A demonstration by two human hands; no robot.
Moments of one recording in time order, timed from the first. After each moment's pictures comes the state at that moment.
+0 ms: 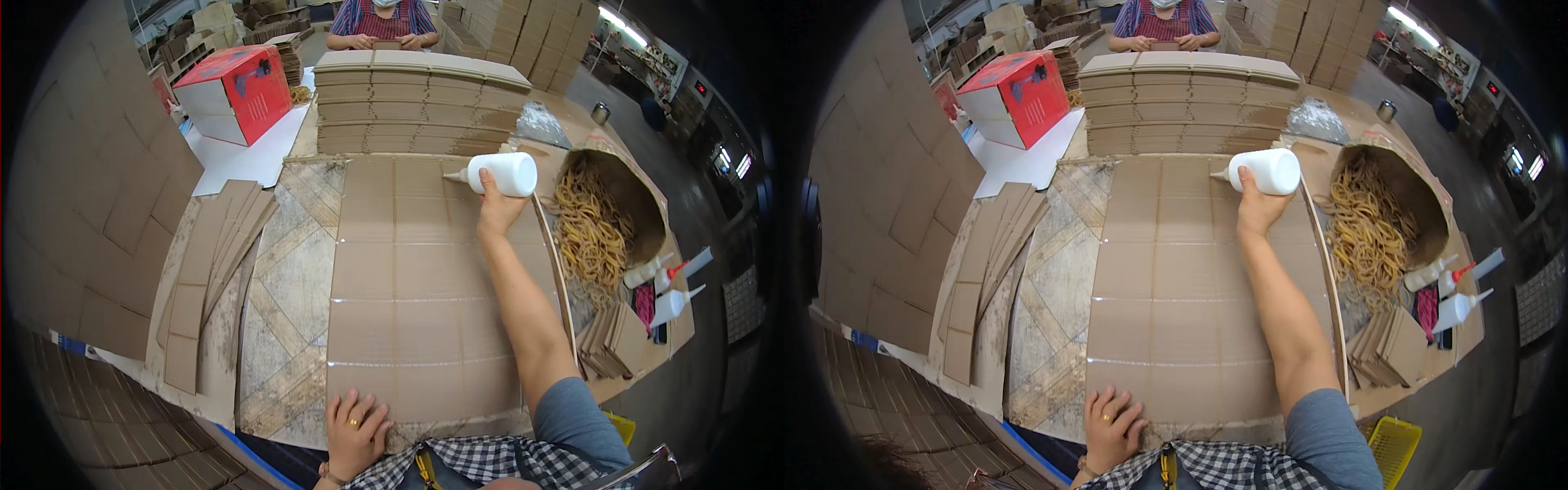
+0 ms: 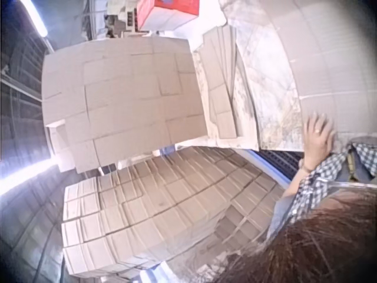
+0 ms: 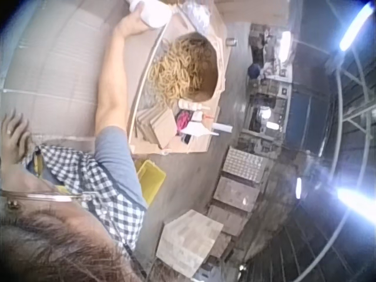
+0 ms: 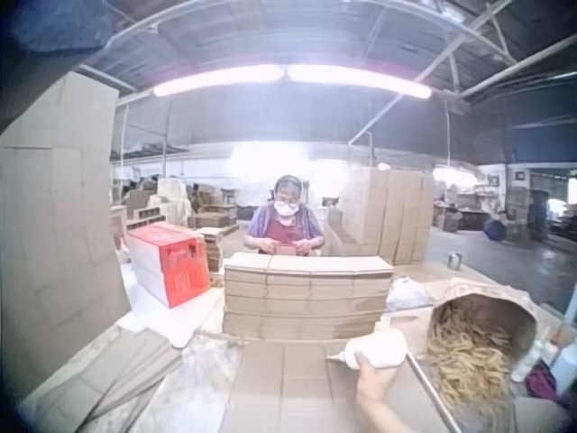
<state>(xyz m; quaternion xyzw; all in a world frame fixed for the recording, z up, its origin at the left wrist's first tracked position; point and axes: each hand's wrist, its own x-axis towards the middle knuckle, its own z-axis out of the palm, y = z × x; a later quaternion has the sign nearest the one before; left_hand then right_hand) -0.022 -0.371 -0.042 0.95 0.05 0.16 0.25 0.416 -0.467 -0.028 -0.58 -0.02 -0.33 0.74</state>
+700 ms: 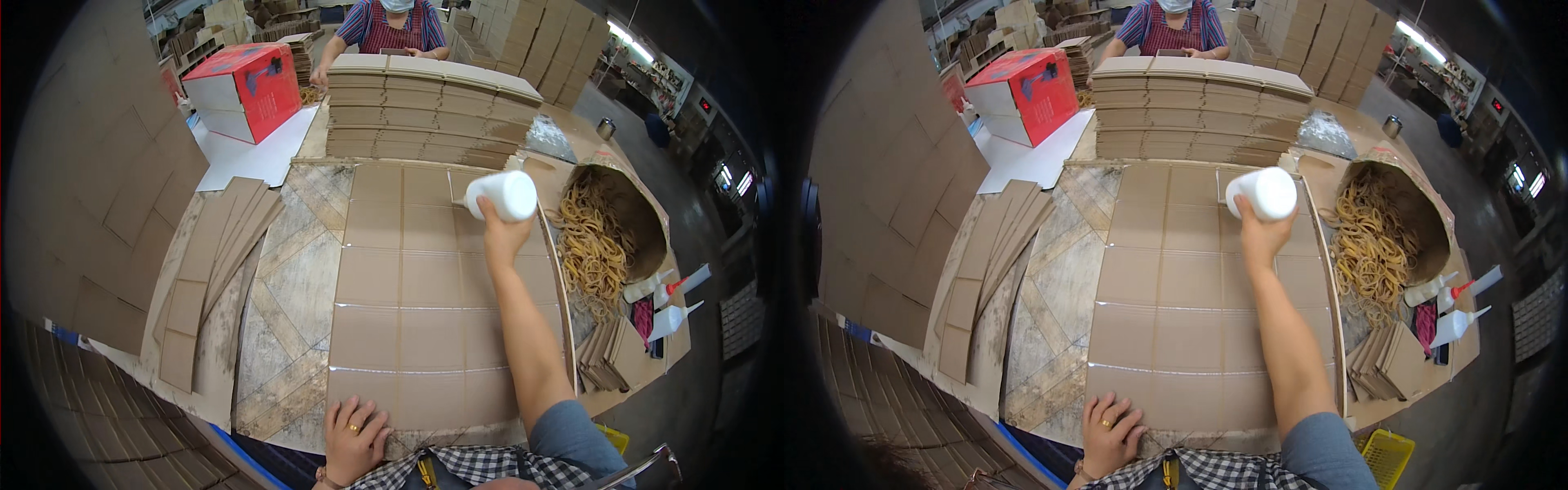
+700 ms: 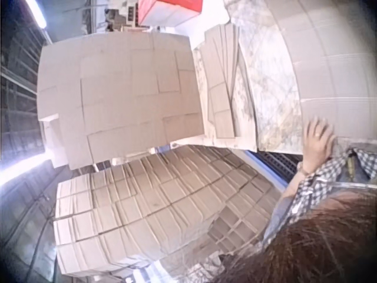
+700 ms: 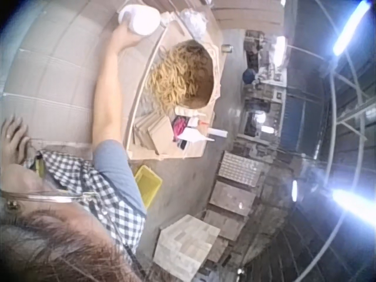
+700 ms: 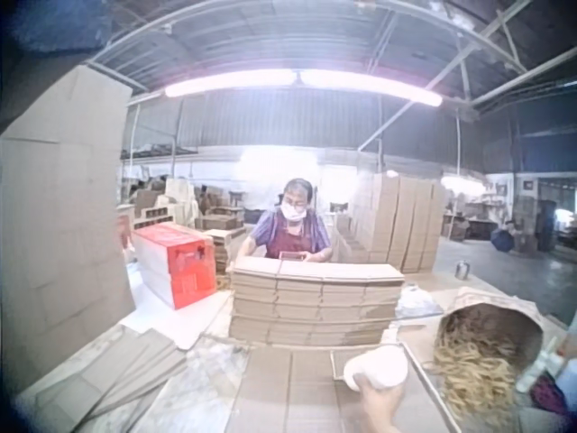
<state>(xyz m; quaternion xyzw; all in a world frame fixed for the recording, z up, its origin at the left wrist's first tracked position) -0.019 -0.371 -0.039 0.95 0.06 0.17 0.26 0.369 -0.471 -0.009 -0.67 -0.06 -0.35 0.65</state>
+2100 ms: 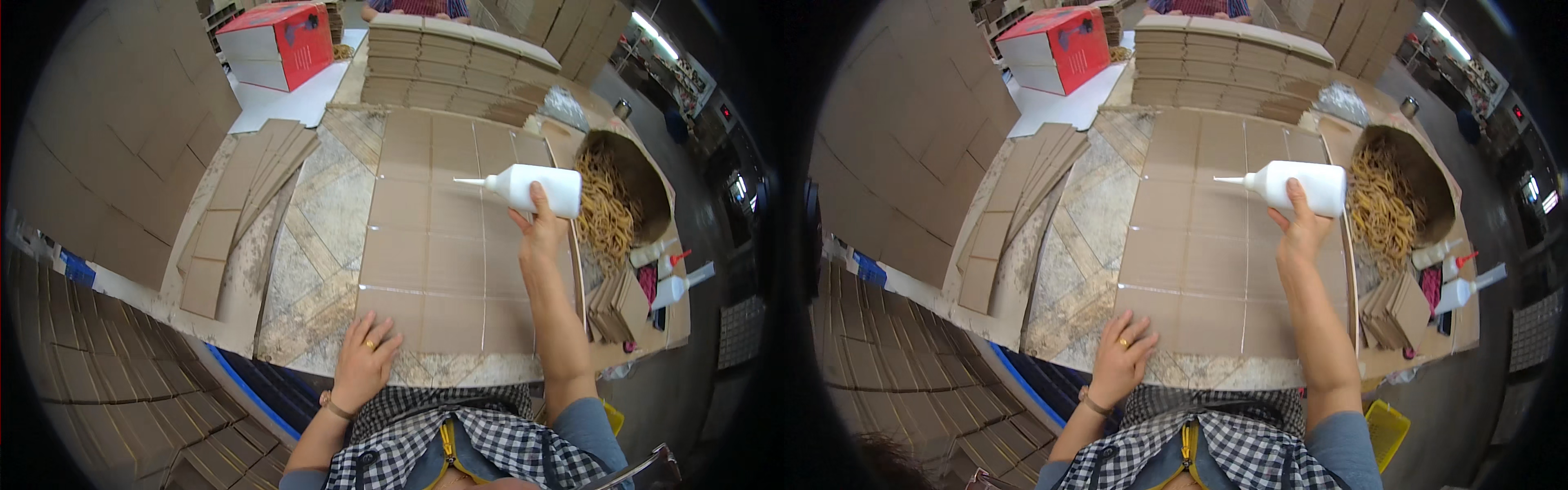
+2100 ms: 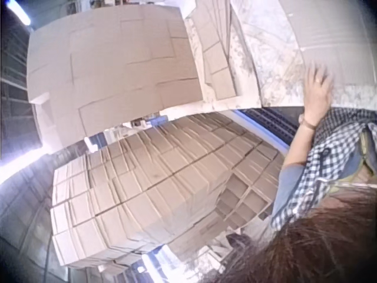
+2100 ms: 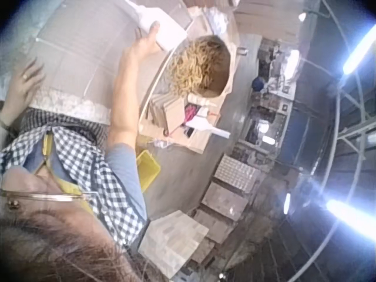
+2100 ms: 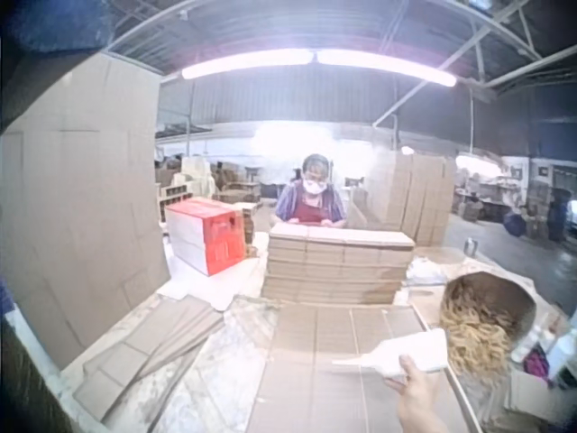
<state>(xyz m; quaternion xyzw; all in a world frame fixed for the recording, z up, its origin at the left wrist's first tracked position) -0.027 -0.349 -0.041 0.94 0.00 0.20 0.27 0.245 -0.508 0.042 -0.57 0.04 -0.10 0.81</state>
